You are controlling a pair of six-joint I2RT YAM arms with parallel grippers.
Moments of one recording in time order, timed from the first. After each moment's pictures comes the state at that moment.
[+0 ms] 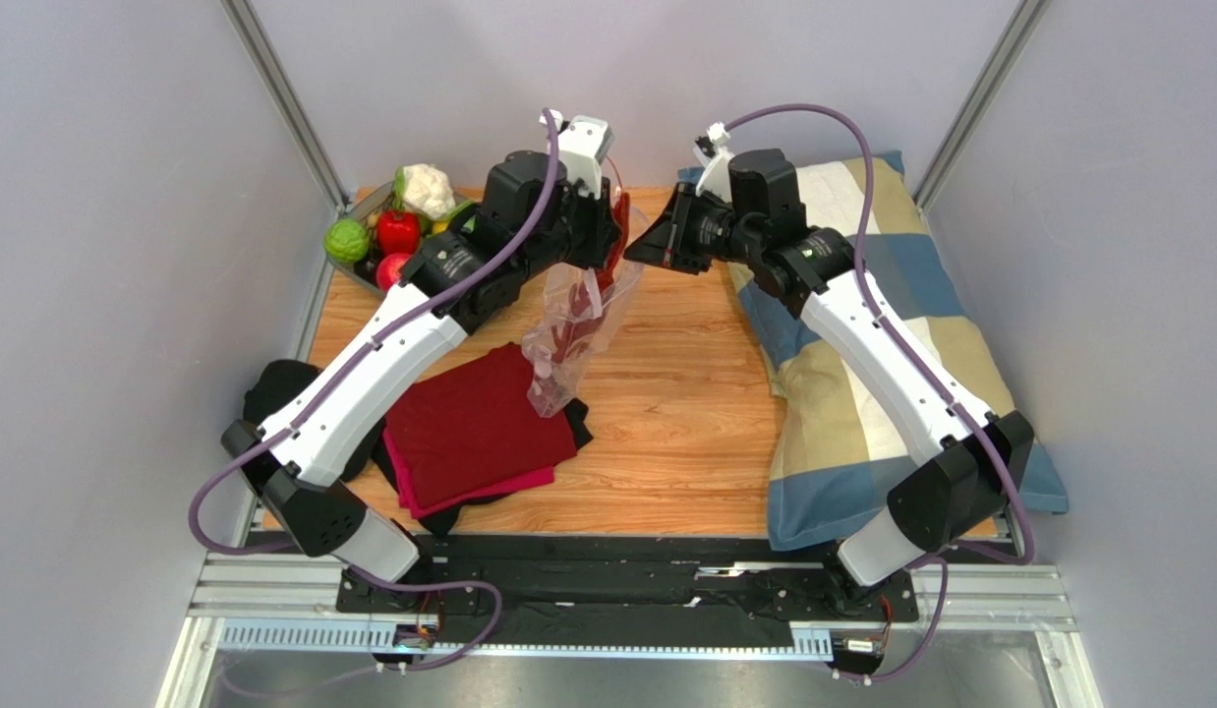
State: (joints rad) left arm -0.73 1.52 1.78 -0.61 -0.13 -0.21; right arm 0.49 1.56 1.62 -0.47 -0.42 0.69
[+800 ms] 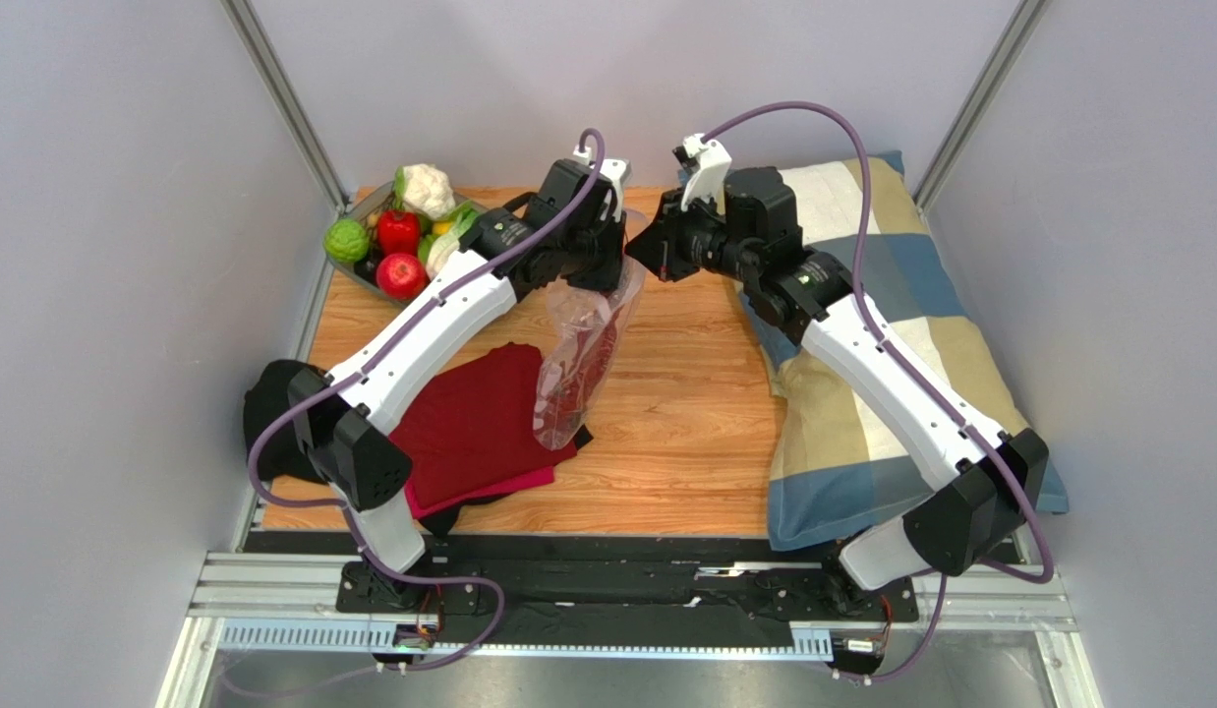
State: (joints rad) left arm -0.68 1.74 1.87 -0.86 -0.04 -0.35; right arm 0.57 1.48 1.52 -0.32 -0.27 0.31
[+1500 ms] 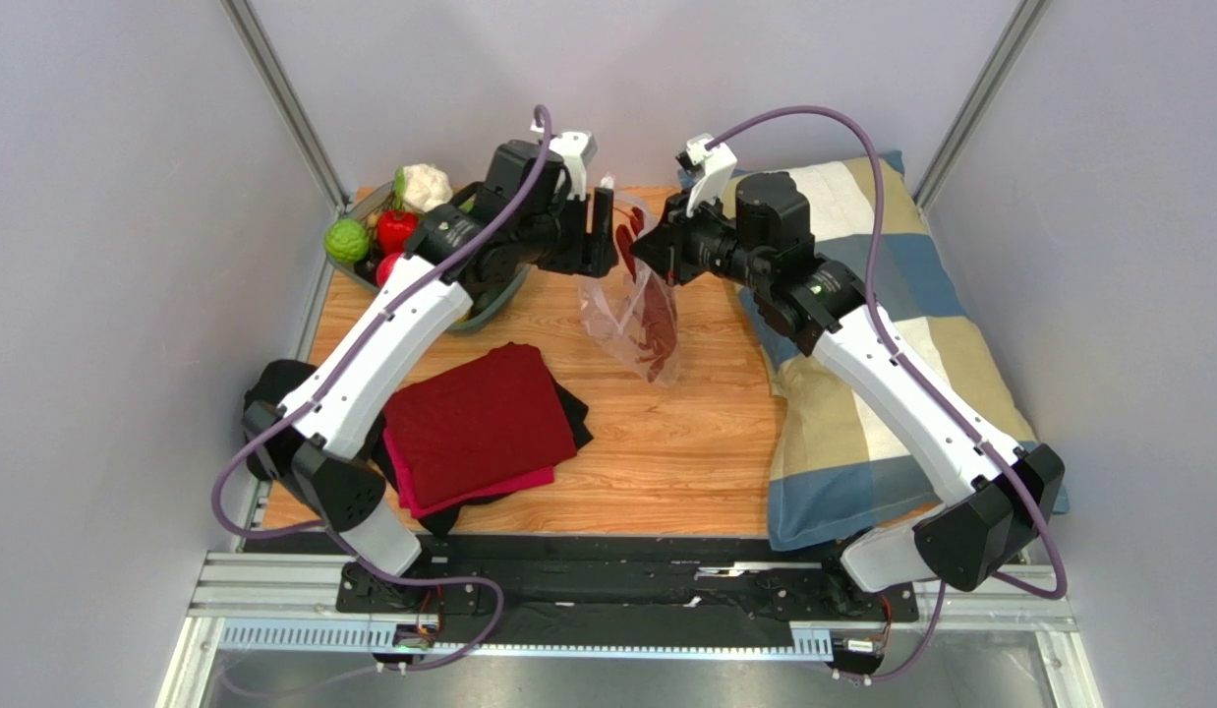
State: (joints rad) left arm -0.61 1.64 1.86 -0.85 0.01 -0.33; right arm 0.58 1.42 1.49 -0.29 -0.29 0.22
